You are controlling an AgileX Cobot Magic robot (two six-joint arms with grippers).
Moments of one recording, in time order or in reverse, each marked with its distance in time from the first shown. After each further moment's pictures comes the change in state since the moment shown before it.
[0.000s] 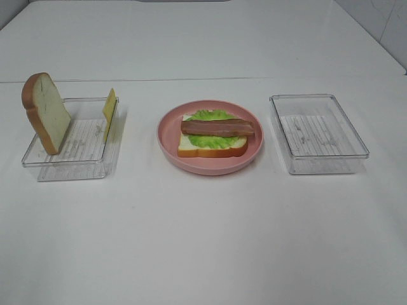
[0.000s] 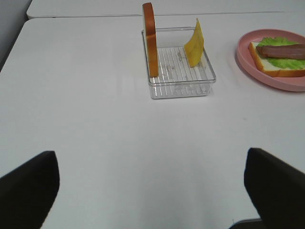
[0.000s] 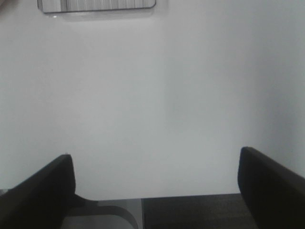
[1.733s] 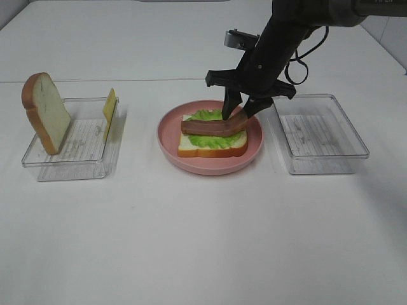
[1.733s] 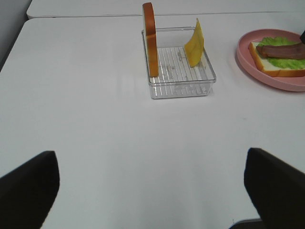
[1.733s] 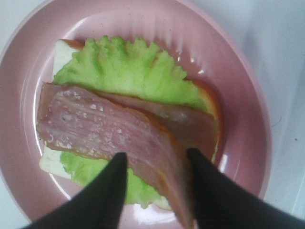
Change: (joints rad) left arm 0.000 0.000 0.000 0.000 0.000 0.000; right arm 0.263 1.186 -0.922 0.336 -0.194 -0.061
